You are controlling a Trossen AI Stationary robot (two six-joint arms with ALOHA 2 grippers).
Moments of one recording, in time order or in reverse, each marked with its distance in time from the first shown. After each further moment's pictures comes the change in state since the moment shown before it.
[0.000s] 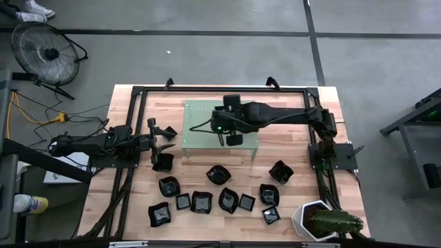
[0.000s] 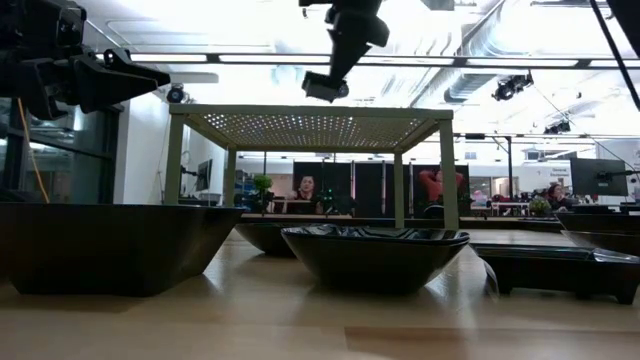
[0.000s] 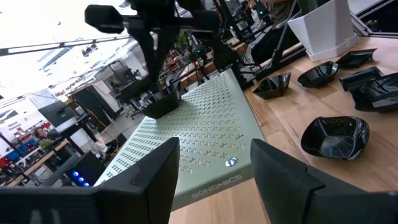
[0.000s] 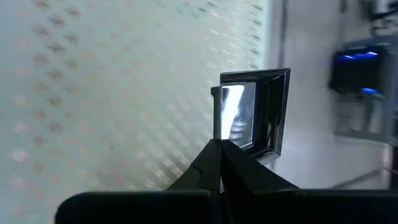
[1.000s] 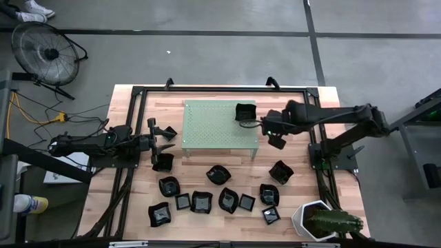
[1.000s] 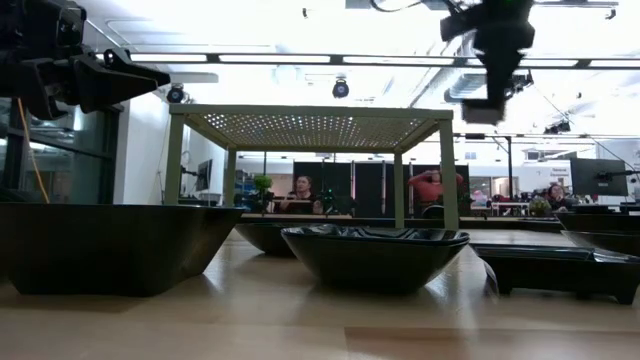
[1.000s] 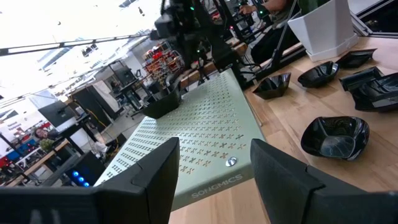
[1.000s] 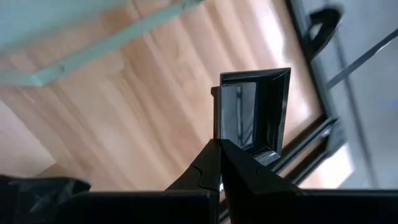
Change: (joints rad) left arm 0.000 0.000 0.000 0.000 0.000 0.000; right arm -0.023 -0.560 -0.677 -0.271 -0.046 0.699
